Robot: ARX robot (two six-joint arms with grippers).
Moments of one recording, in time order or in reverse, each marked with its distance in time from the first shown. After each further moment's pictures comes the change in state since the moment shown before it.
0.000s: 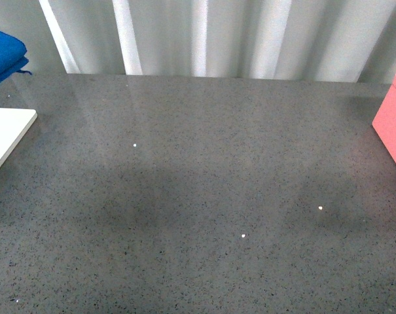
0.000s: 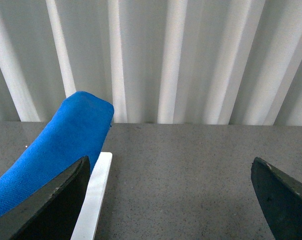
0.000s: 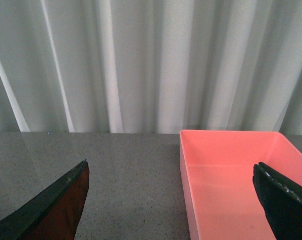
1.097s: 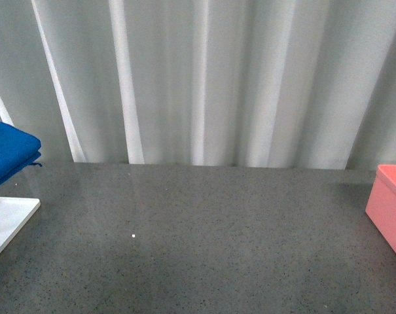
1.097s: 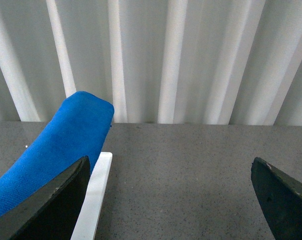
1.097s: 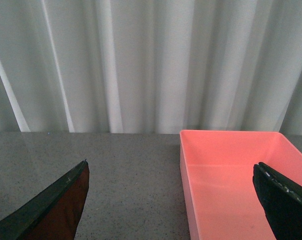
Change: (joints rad) left arm 0.000 0.000 0.000 0.000 0.000 0.000; right arm 0.000 0.000 0.000 0.000 0.000 0.000
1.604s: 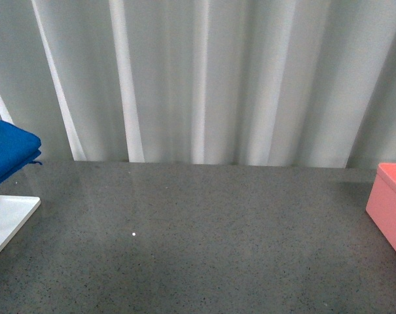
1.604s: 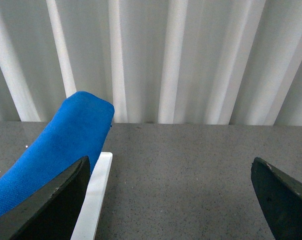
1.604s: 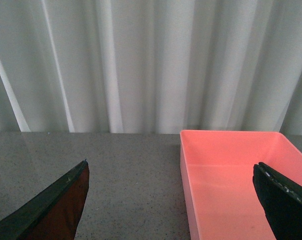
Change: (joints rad) left arm 0.005 0.016 0.008 -0.033 0.021 -0.028; right arm 0.000 0.000 0.000 0.000 0.000 0.000
